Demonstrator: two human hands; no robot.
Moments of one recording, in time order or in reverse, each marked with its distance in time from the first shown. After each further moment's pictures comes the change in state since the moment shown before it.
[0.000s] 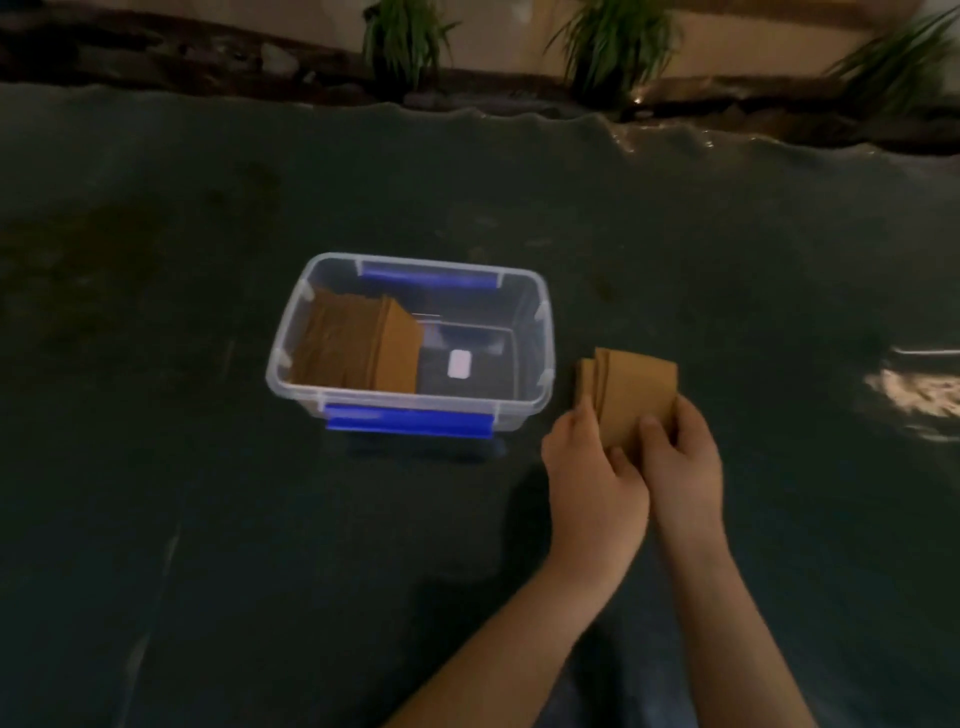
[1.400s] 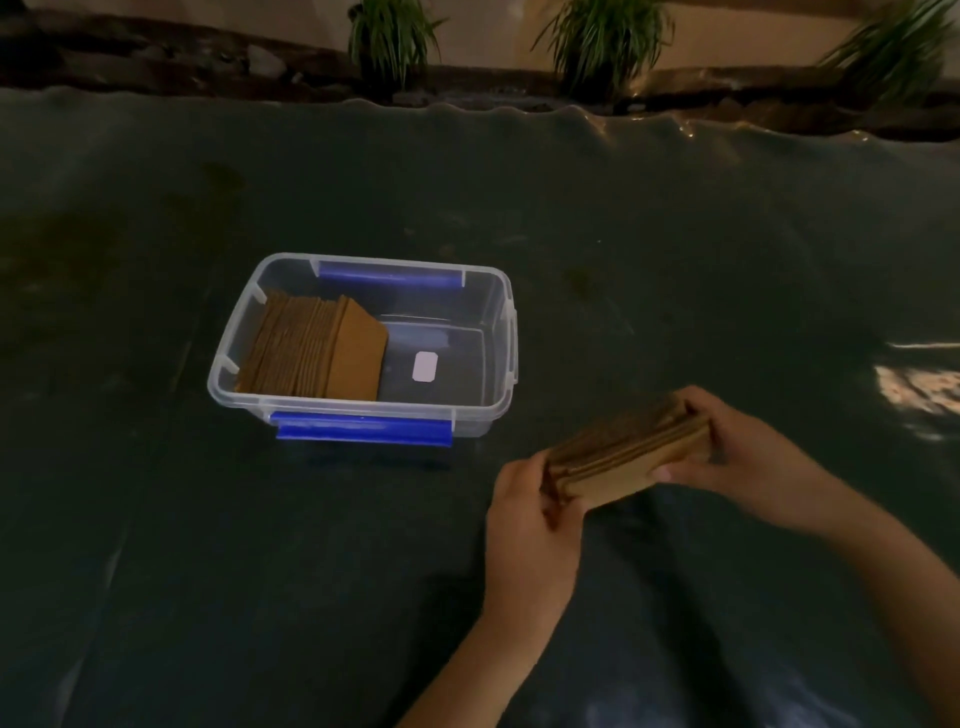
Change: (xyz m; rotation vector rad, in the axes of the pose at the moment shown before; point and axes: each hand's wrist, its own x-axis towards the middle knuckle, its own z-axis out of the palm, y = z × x) left_hand -0.008 -0.043 0.009 0.032 -0.009 0.013; right_hand 0.078 0.018 -0.095 -0.418 -0.692 -0.389
